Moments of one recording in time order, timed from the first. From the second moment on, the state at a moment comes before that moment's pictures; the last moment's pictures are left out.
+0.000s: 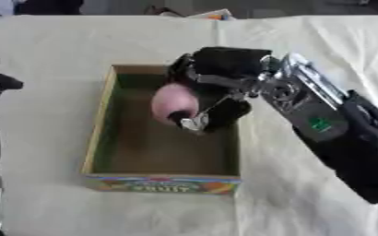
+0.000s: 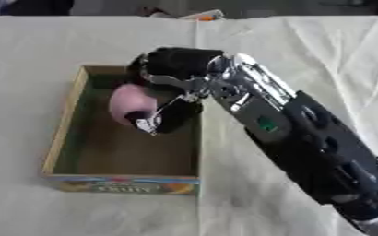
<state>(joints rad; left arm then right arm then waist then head) -0.24 0.14 0.12 -1.97 0.22 -0.11 0.10 -0.92 -0.36 0.56 -1.55 0.68 -0.18 0.64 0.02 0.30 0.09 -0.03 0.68</state>
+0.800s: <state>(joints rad) -0.24 0.14 0.12 -1.96 0.22 -0.11 0.09 -0.94 -0.32 0.58 -1.44 0.78 -0.30 0.80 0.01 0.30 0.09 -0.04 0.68</state>
